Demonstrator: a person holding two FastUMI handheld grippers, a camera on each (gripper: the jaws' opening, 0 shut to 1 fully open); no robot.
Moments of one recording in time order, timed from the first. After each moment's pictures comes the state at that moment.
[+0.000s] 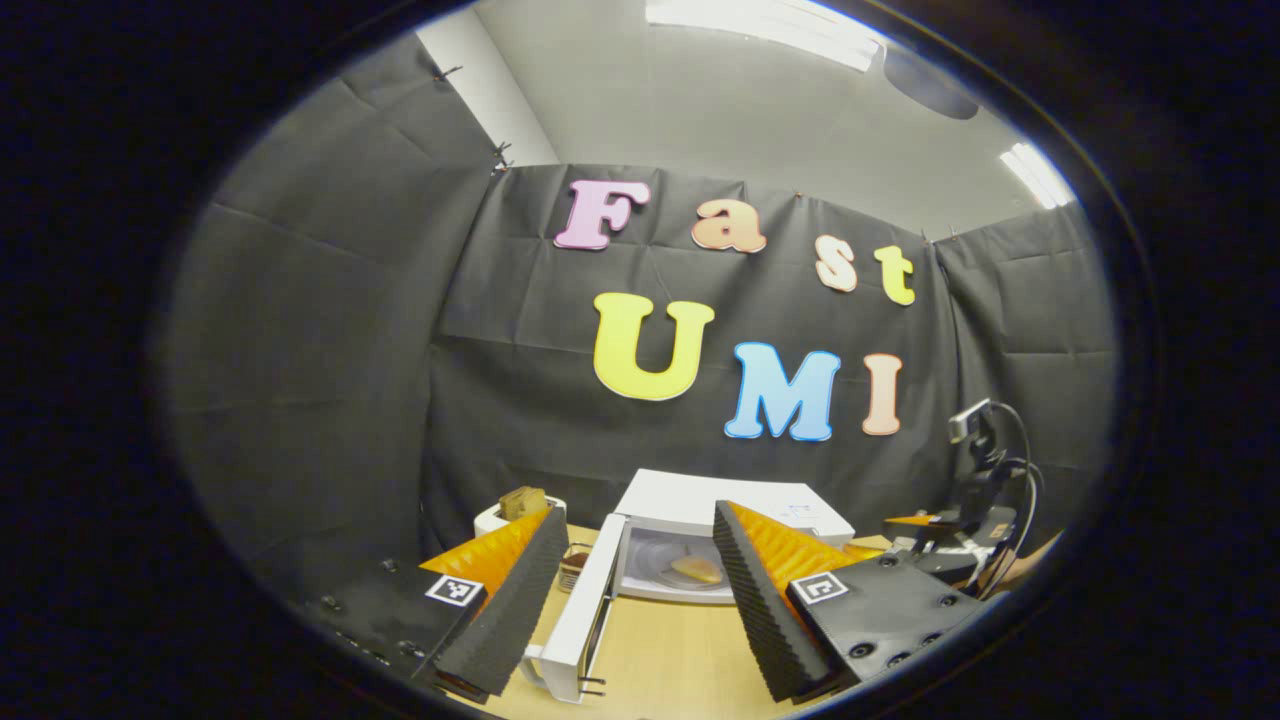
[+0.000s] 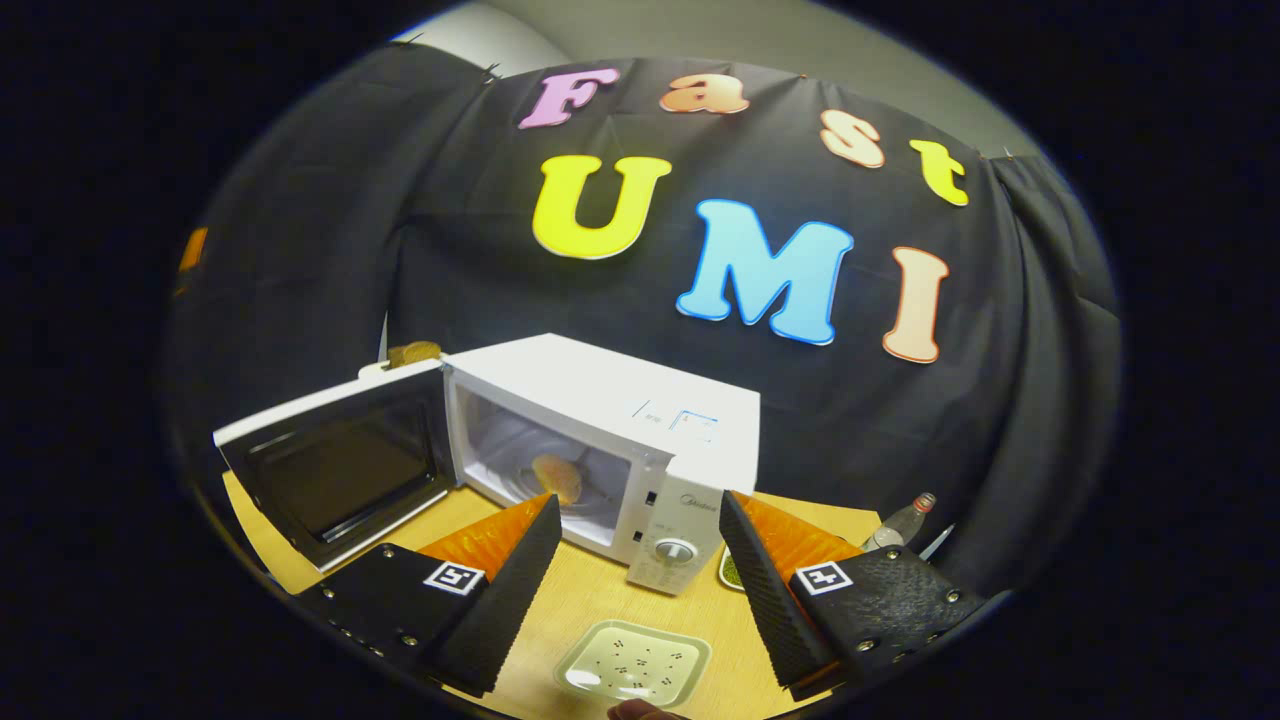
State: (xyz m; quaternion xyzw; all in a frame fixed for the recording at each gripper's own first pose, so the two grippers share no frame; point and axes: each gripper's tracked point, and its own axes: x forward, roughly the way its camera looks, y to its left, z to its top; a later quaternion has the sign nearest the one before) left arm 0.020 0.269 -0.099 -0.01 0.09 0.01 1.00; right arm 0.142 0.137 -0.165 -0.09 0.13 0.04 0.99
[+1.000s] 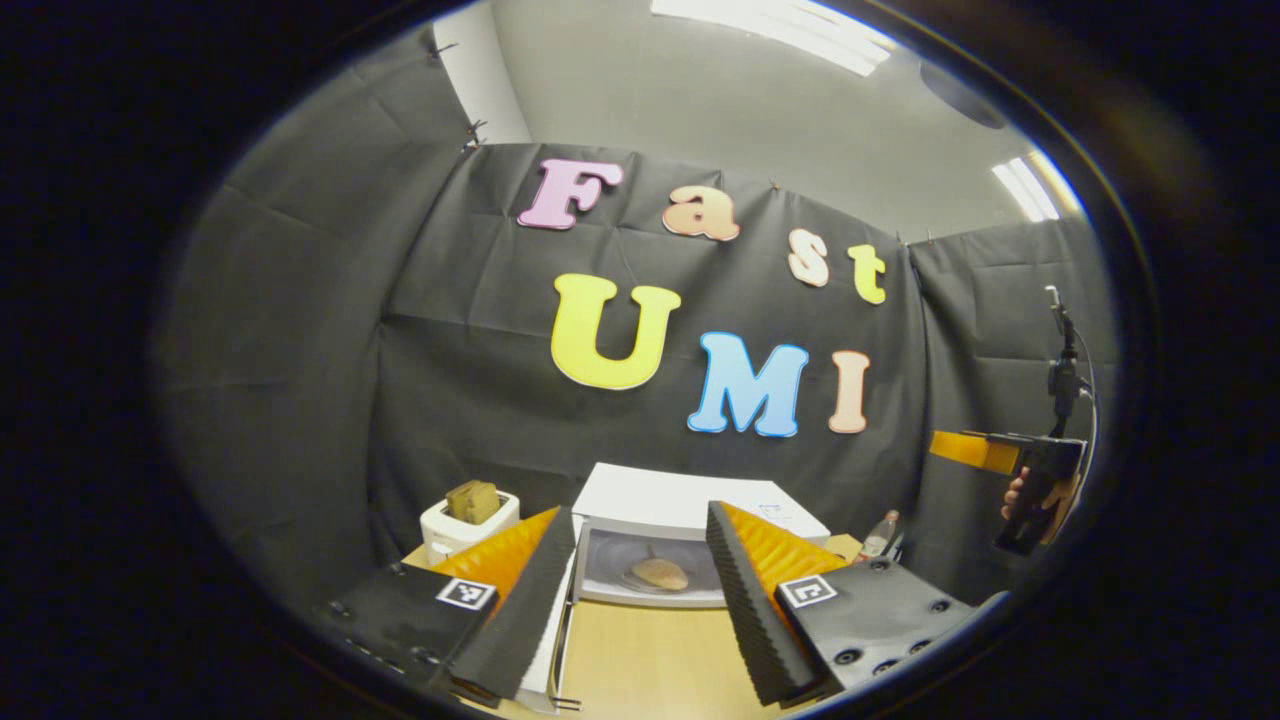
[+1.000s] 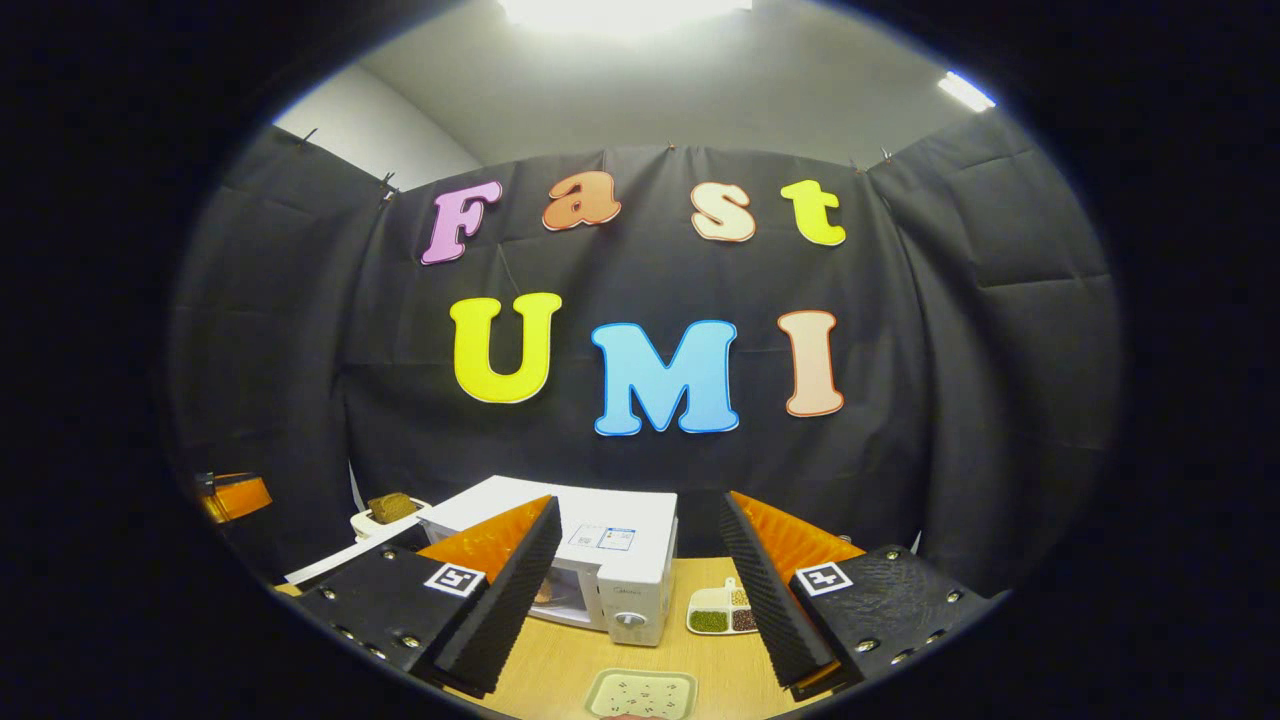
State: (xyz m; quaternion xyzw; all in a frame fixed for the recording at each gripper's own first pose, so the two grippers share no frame) left arm 0.058 0.264 -0.131 -0.03 0.11 -0.05 0.99; right arm 0.096 0.090 -0.033 0.00 0.02 -0.03 1.00
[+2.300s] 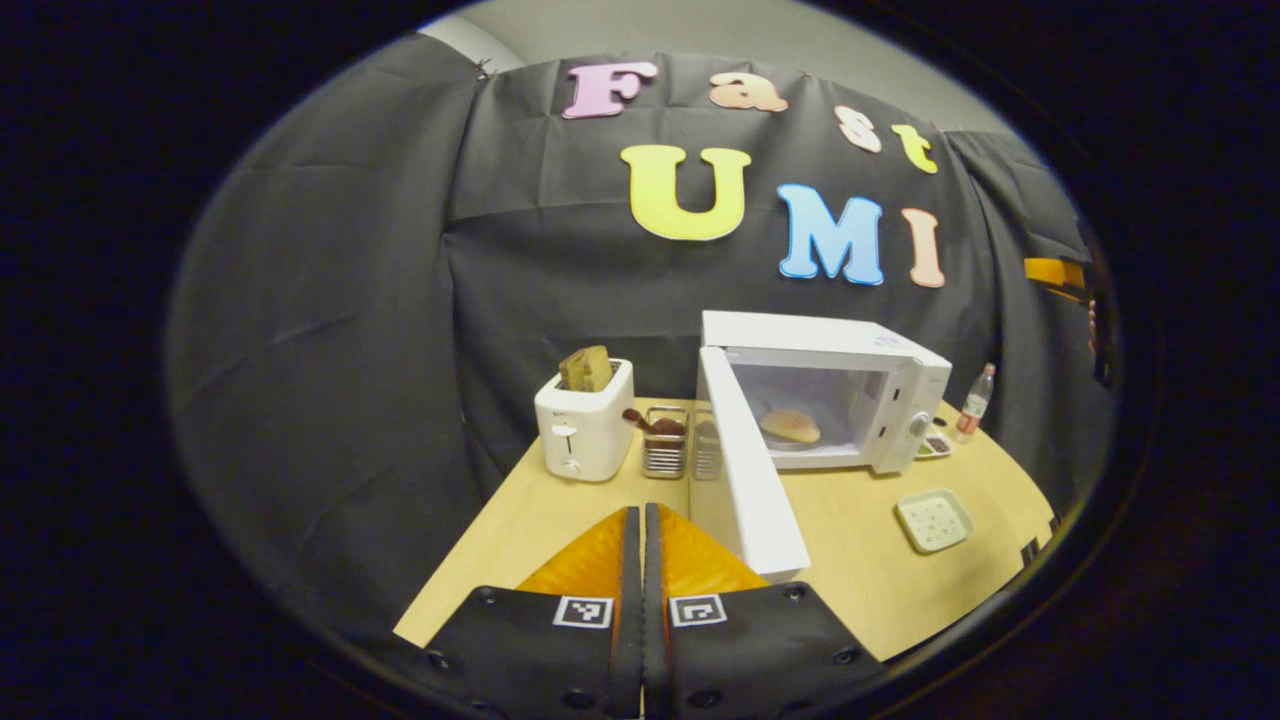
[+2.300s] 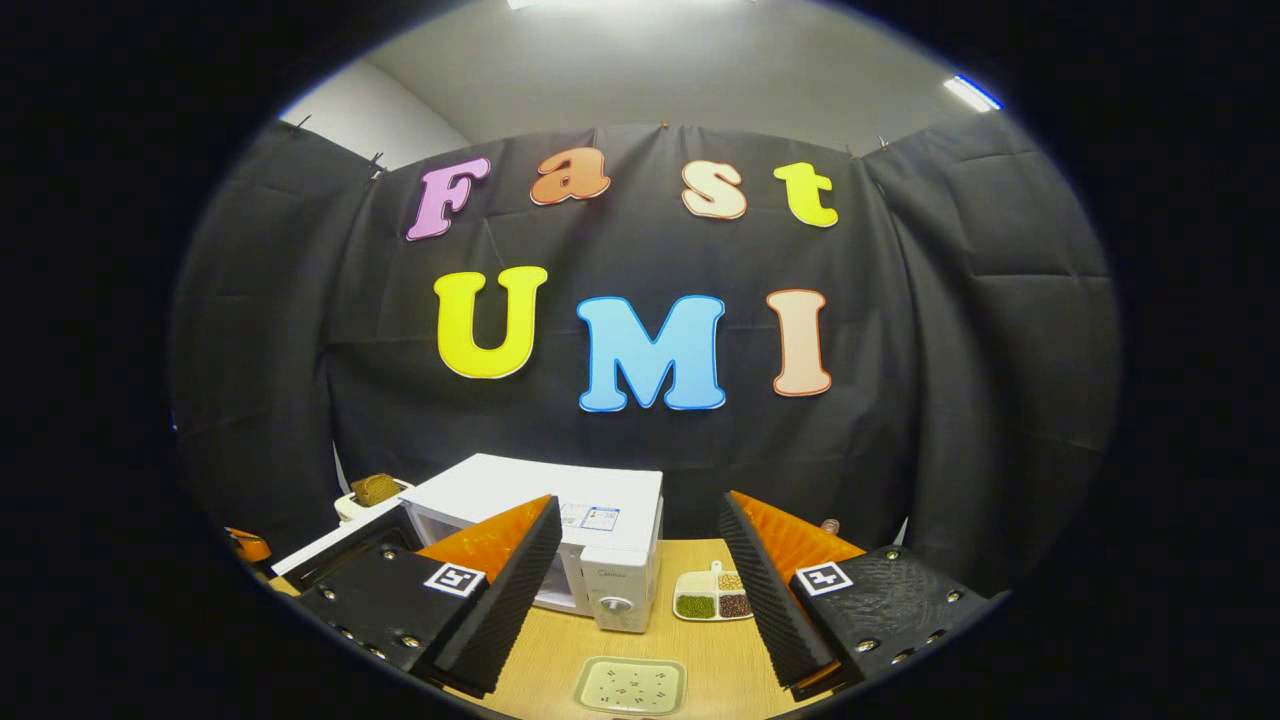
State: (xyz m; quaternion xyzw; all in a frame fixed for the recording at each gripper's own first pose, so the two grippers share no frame) left arm -0.005 0.402 -0.277 0.06 0.29 0.03 0.96; right arm 0.103 0.080 -0.054 -0.01 0.06 -0.05 1.00
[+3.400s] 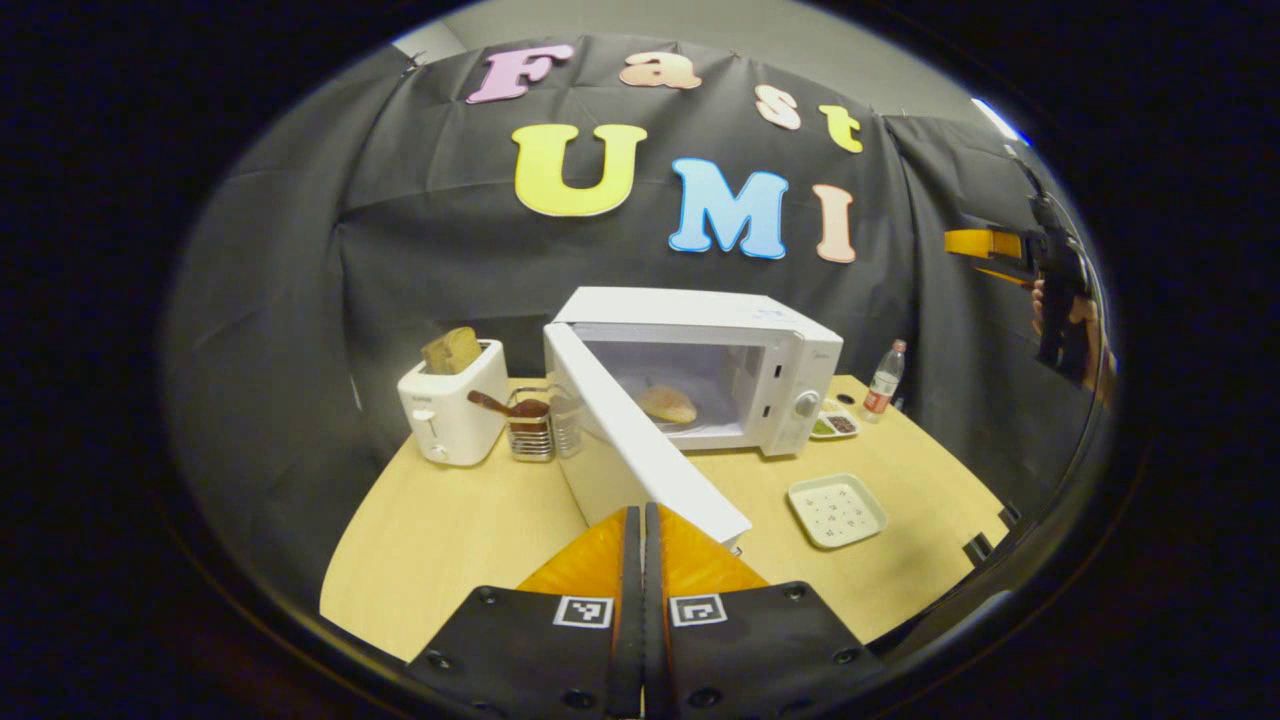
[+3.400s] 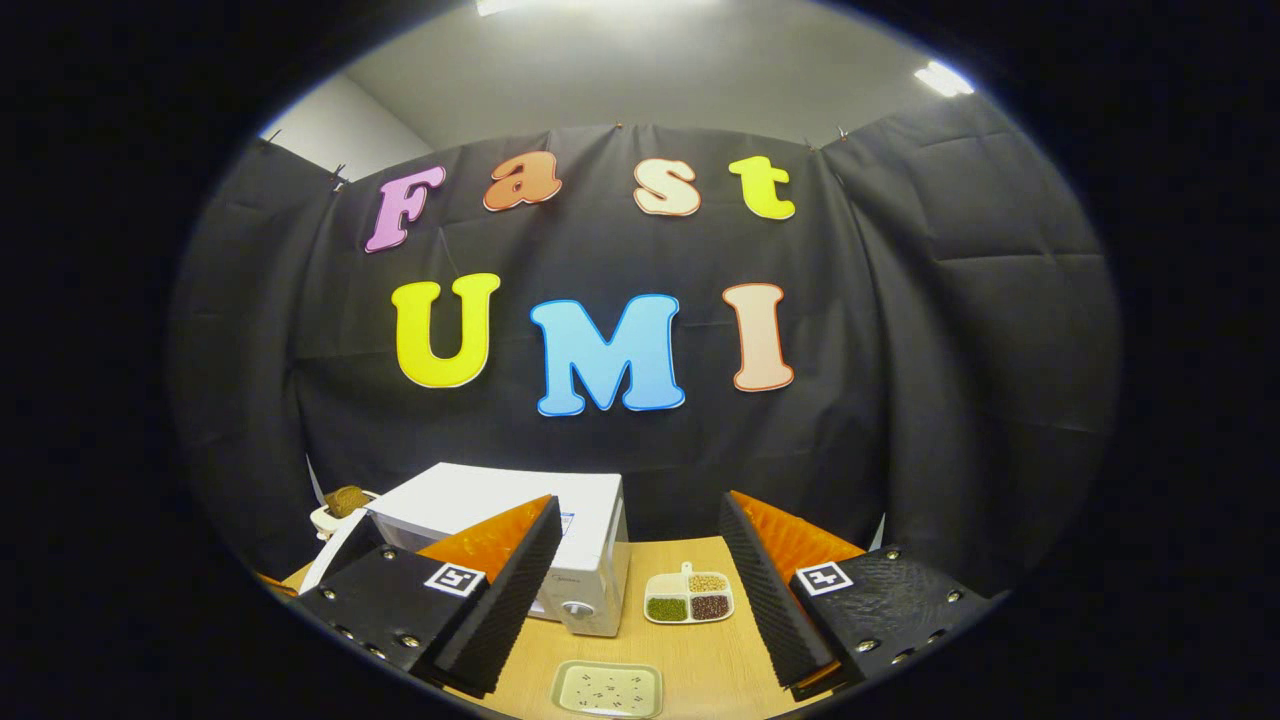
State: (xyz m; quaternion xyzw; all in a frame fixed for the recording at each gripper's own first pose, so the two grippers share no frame) left arm 0.007 0.247 -0.304 0.04 0.32 -0.10 0.94; right arm 0.108 0.020 -0.055 0.02 0.05 -0.09 0.99
